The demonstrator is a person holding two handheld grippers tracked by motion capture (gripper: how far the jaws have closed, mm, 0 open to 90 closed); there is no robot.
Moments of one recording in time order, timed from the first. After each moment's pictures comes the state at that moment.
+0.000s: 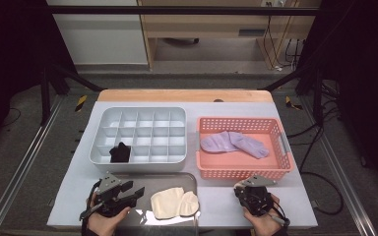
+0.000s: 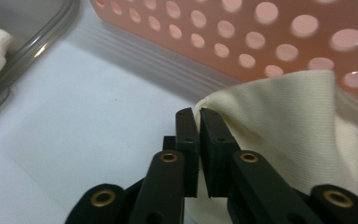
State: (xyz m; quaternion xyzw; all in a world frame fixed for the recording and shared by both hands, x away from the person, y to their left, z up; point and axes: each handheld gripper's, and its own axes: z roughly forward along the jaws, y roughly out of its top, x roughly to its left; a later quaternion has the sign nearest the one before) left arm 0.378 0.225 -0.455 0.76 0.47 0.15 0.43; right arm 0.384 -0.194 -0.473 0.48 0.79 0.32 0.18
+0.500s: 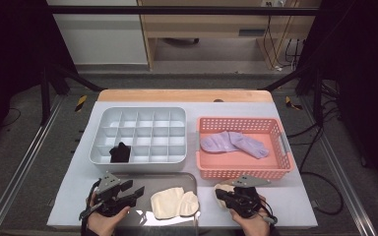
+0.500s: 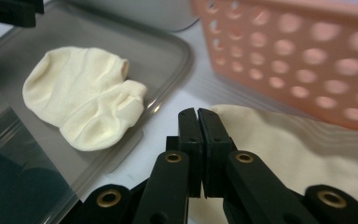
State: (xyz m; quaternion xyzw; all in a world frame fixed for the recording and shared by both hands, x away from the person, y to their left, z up) left arm 0.379 0.225 -0.453 0.75 0.47 0.15 0.43; right arm 0.379 -0.160 -0.458 0.43 0.79 0.43 0.08
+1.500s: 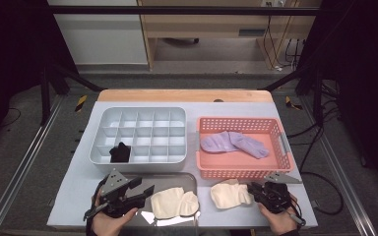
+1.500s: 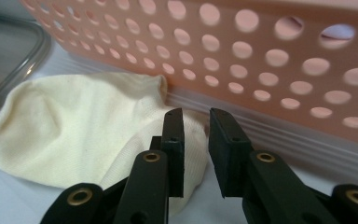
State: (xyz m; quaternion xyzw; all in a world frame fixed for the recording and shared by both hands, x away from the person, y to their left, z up) left arm 0.369 0.190 -0.414 0.76 0.42 0.15 0.46; right arm 0.387 -0.241 -0.468 0.52 0.75 0.37 0.16
